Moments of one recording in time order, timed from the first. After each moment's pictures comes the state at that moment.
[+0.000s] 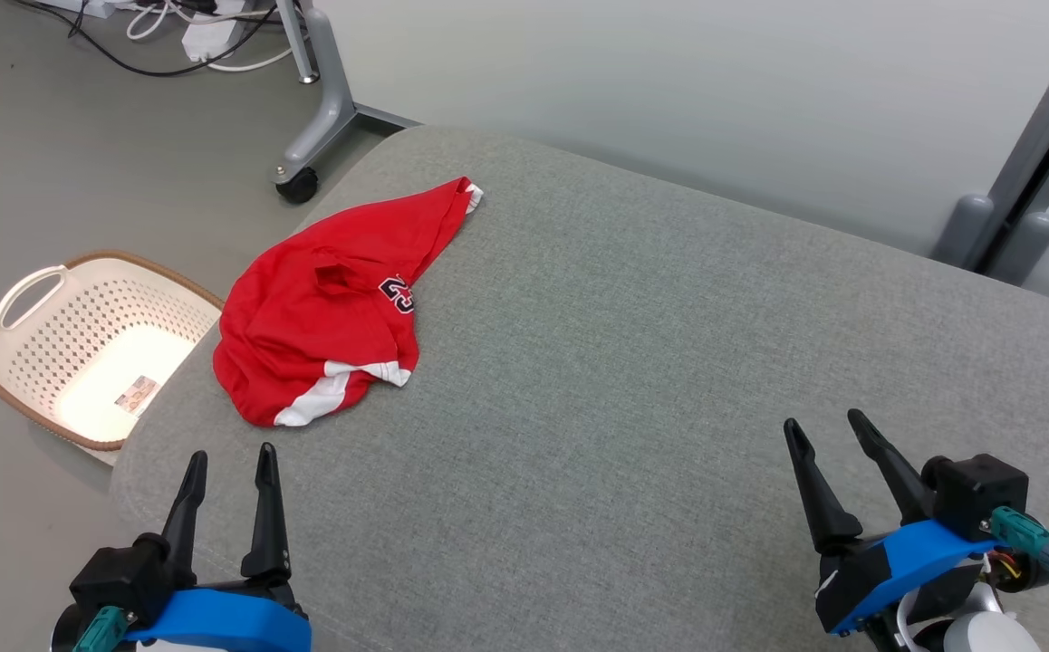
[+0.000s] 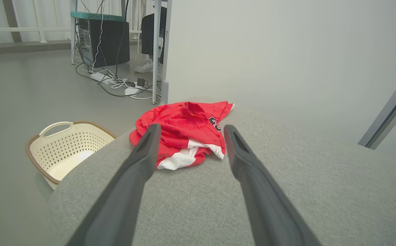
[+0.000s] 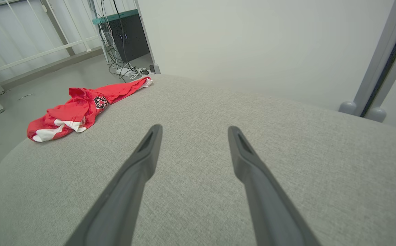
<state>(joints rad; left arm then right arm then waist) -0.02 0.20 -0.17 0.24 -0.43 -0.02 -0.26 -0.09 -0.11 0.06 0.16 0.23 0.13 -0.02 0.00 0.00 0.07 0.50</state>
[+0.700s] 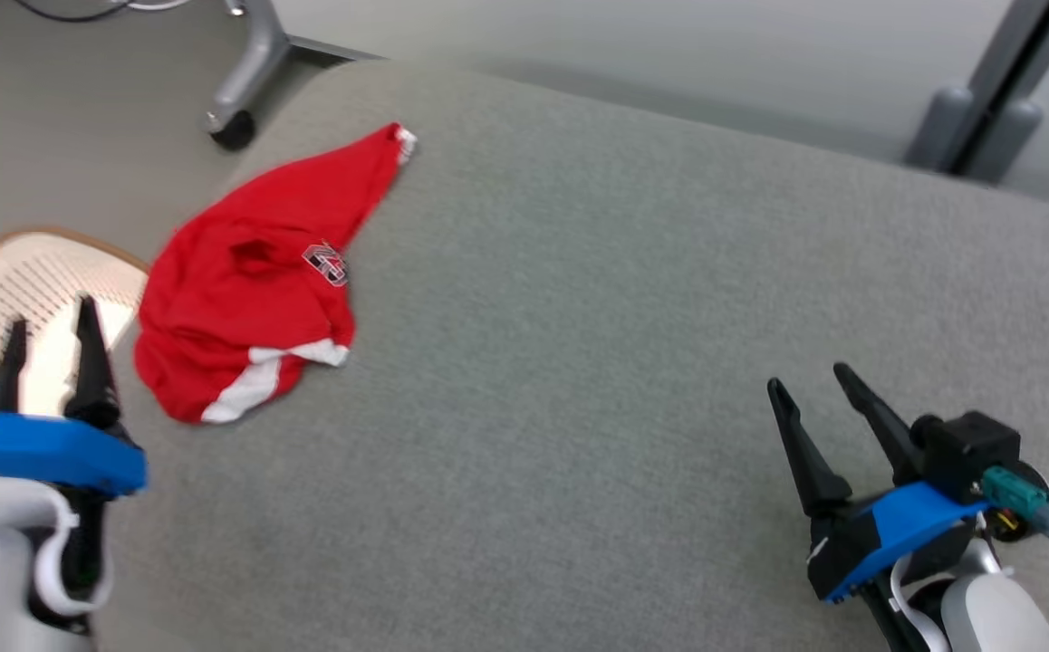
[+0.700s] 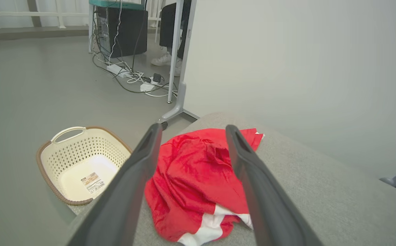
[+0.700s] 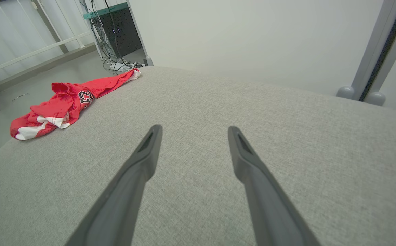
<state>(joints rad) -0.25 0.31 -0.01 0.26 -0.61 0.01 -0.05 -0.14 -0.12 0.10 0.11 0.22 0.13 0.01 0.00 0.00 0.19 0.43</state>
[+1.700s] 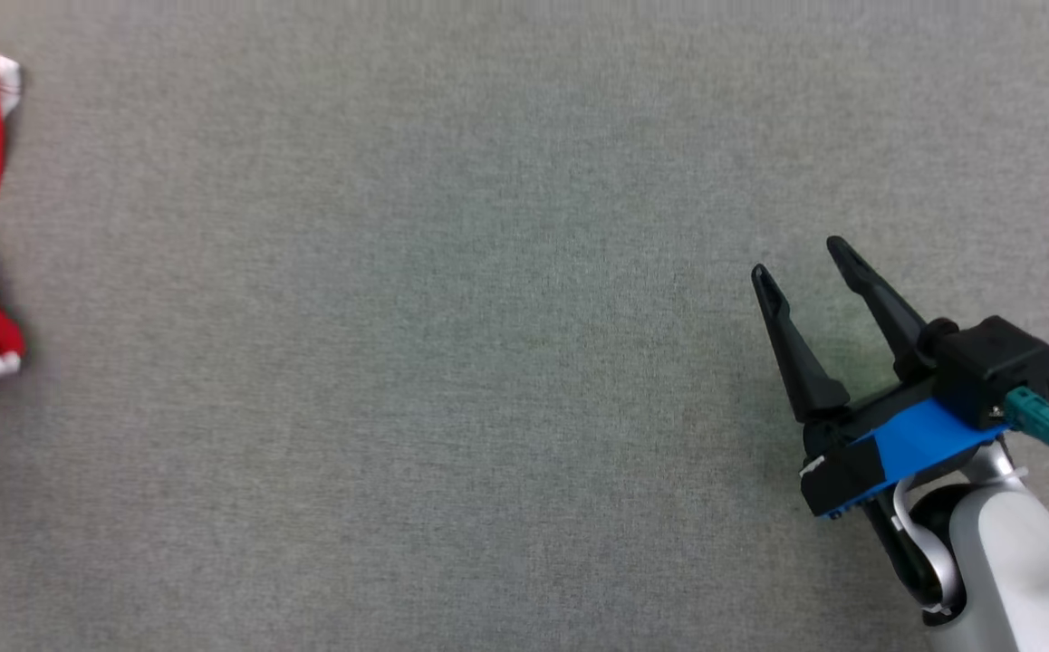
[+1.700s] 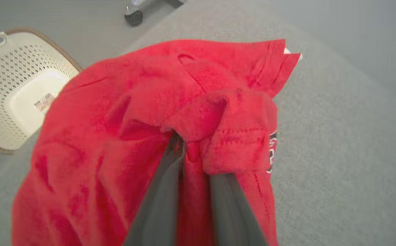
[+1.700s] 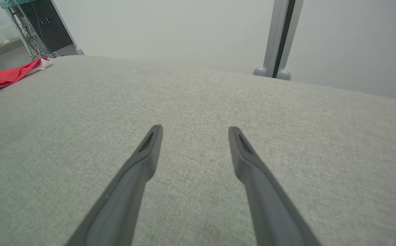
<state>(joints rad) -0.54 0.57 0.12 0.57 -0.82 0.03 0.45 -0.30 -0.18 0.16 -0.03 0.19 0.13 0.05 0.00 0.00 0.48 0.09</state>
